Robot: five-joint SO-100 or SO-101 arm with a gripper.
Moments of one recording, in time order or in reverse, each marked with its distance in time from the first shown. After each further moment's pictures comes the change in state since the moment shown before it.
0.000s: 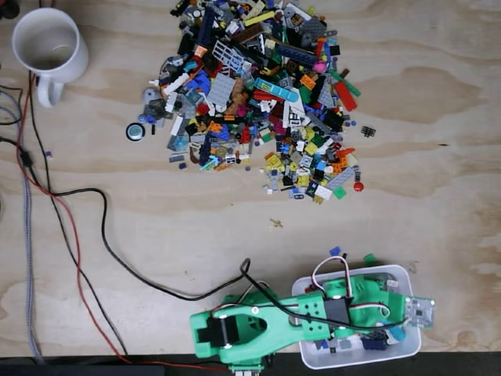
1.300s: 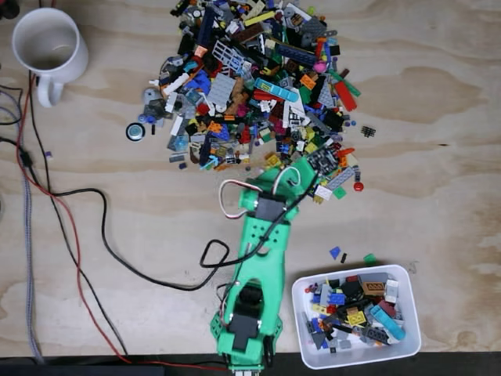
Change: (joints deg) arm -59.0 -17.2 -22.8 18.9 37.2
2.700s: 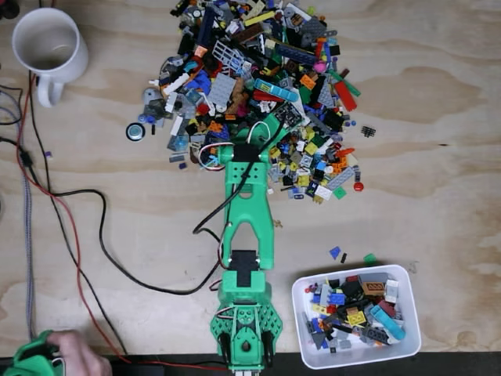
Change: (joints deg) arm -14.8 -38.4 -10.5 -25.2 5.4
